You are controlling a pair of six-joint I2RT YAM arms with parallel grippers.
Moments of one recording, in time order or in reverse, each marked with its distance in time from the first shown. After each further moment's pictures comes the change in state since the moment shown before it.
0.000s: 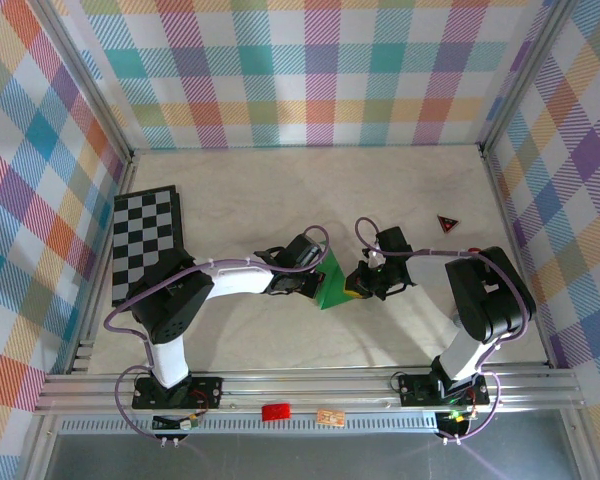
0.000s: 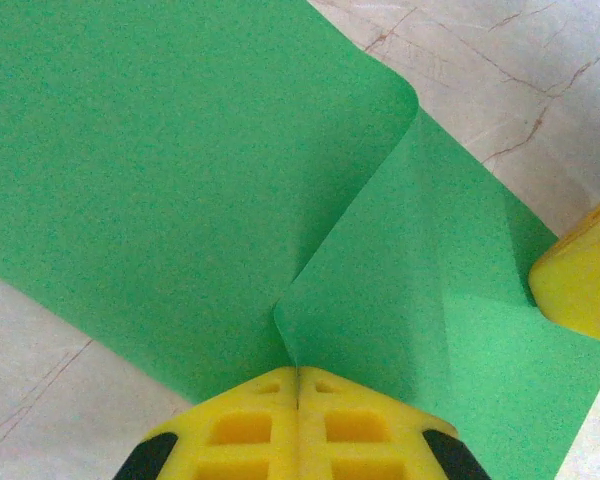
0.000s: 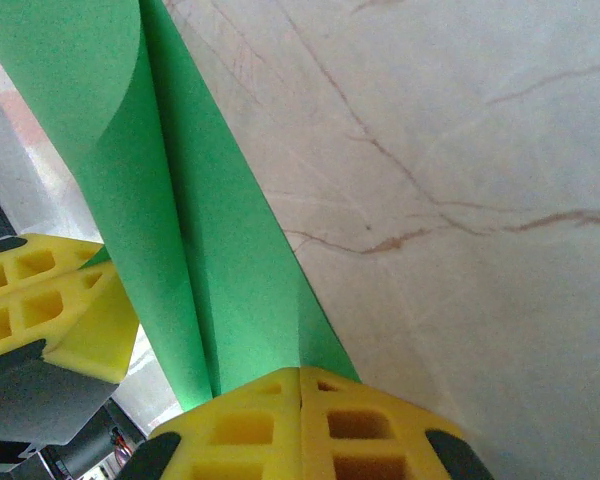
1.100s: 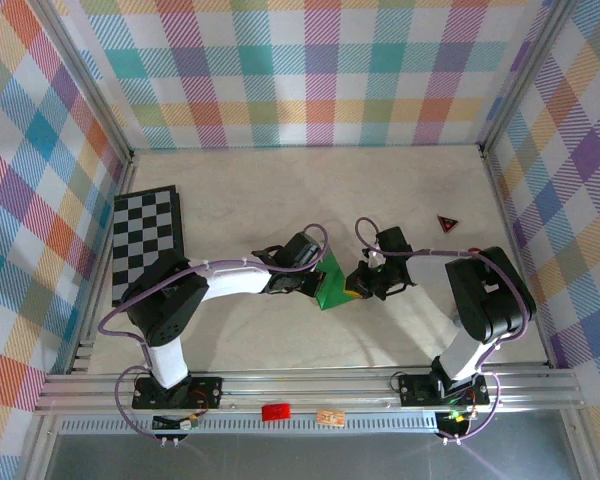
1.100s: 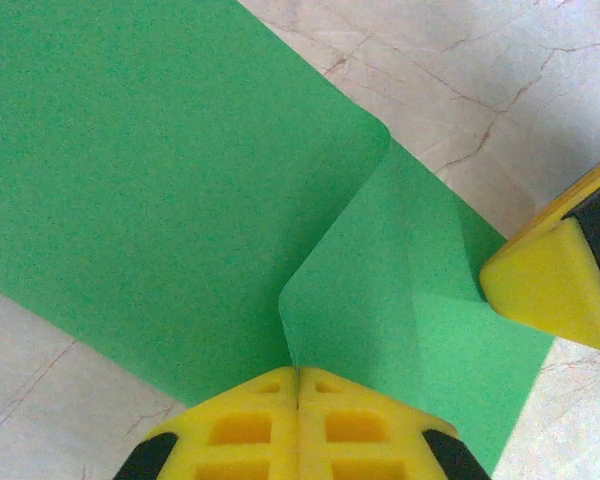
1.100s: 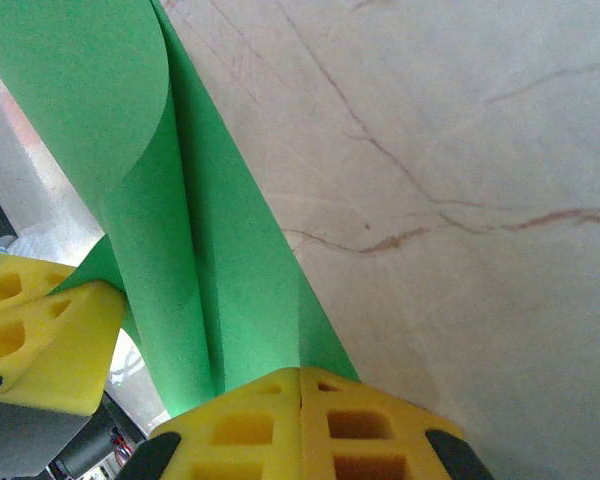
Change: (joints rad) left arm 0.000 -0.029 -0.002 0.000 0.025 -0.003; right arm 0.000 0.000 0.000 0.000 0.000 0.000
